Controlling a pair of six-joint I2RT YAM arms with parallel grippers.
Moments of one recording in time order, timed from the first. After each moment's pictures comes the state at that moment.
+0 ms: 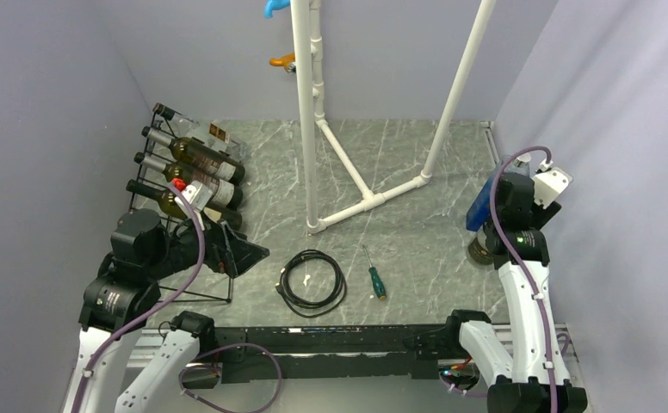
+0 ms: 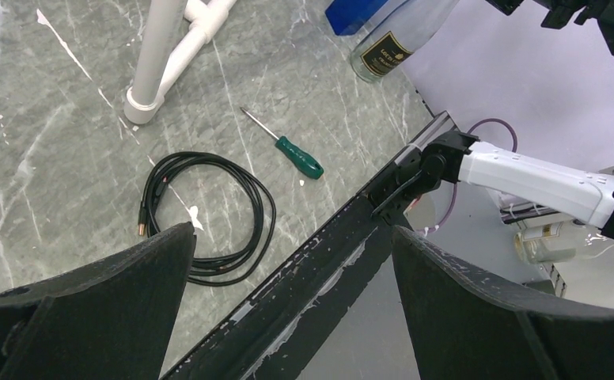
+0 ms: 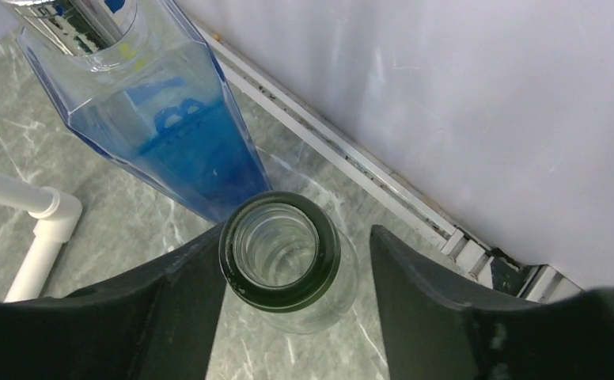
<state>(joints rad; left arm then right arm) -0.27 0.56 1.03 -0.81 0.63 -0.38 -0.09 0.83 0.92 -0.62 0.69 0.39</state>
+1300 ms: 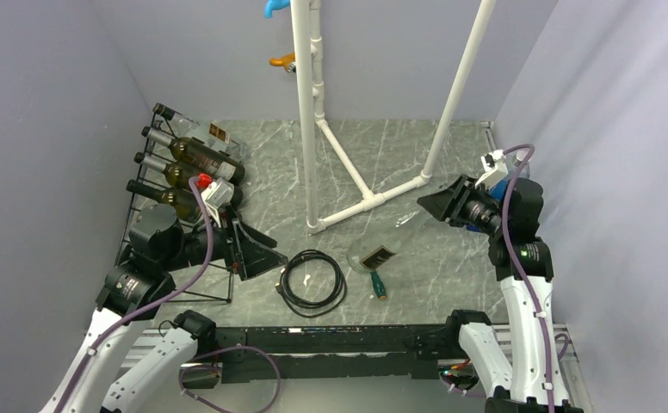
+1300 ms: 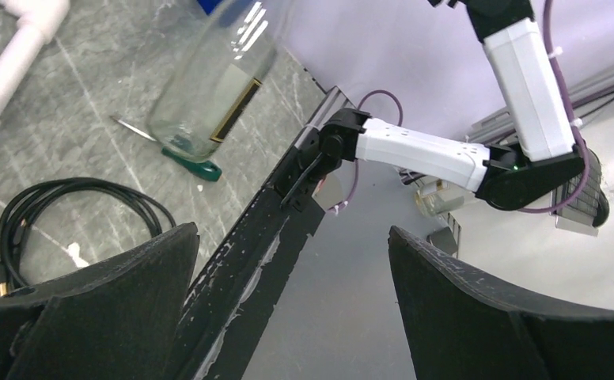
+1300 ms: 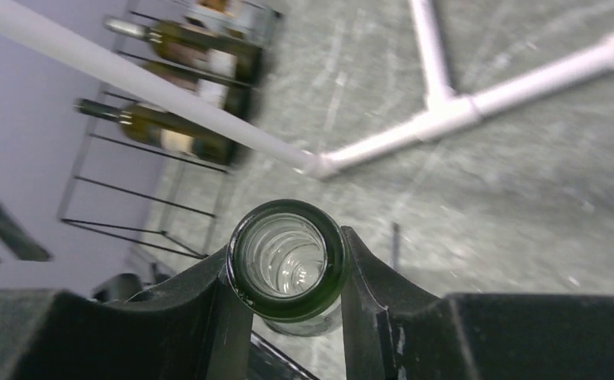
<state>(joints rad) -0.43 0.59 0.93 -0.54 0.77 -0.58 -0.09 0.75 0.92 -0.59 -0.64 0.44</state>
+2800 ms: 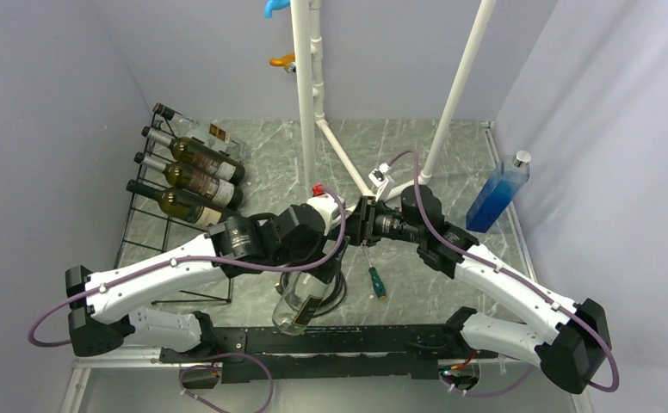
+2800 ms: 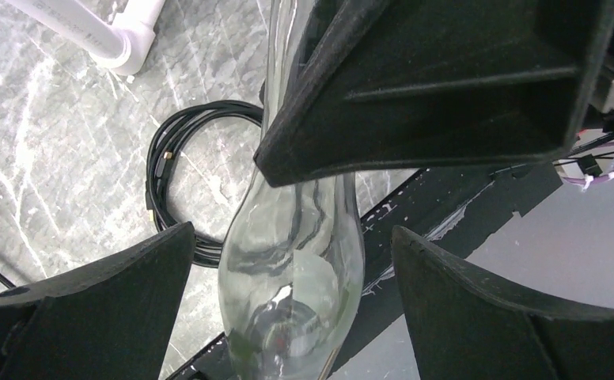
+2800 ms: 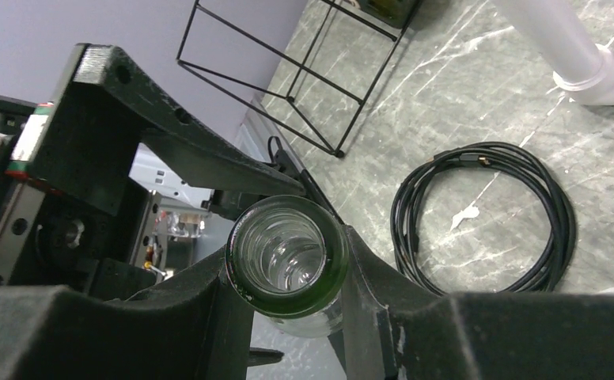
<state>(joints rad) -1.17 1.23 1.28 -0.85 -0.23 -0.49 0.71 1.03 0.77 -0.02 -0.49 0.82</state>
